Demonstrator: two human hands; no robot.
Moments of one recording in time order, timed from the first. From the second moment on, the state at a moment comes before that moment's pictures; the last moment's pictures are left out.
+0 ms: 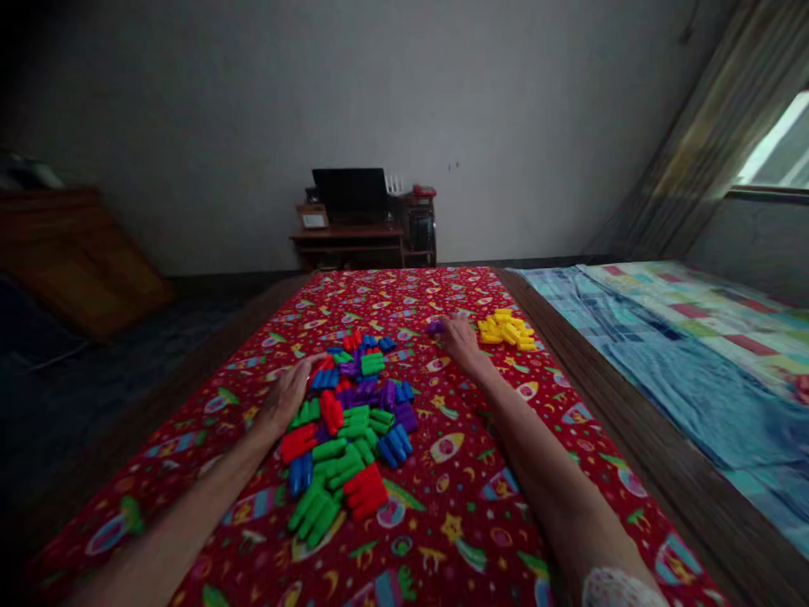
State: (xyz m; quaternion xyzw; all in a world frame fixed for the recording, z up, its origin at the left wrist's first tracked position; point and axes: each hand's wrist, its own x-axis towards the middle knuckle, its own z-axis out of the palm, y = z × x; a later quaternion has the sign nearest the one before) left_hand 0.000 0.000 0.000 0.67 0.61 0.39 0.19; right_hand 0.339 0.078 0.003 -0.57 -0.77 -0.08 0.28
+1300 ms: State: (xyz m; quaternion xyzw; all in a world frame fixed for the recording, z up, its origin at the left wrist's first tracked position) left_hand 0.000 -0.002 -0.002 0.67 0.61 0.39 0.18; right_hand 0.318 0.040 0.075 -0.57 -0.80 -0.01 0.17
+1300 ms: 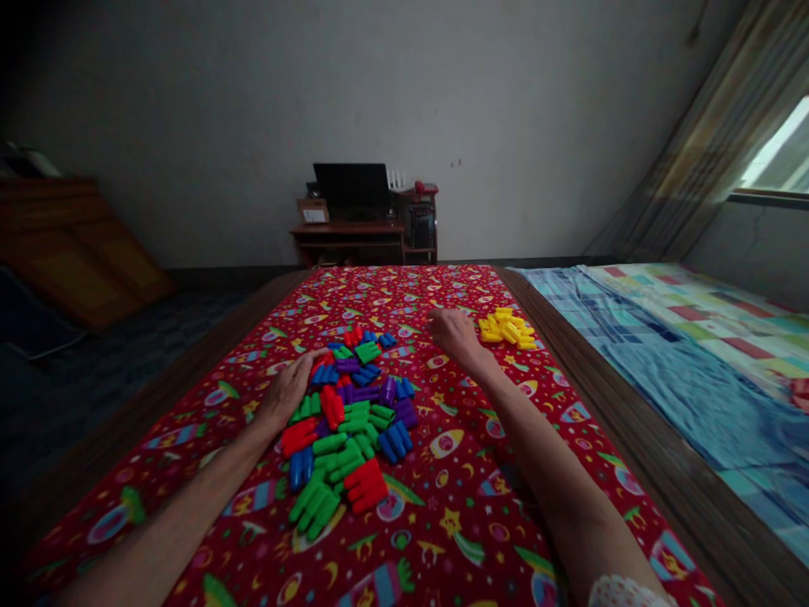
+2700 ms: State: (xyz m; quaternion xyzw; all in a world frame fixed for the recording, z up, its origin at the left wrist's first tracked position) left_hand 0.000 0.000 0.000 0.68 0.61 0.38 0.18; right_hand 0.220 -0.016 0.045 -0.24 -0.96 0.10 0.09
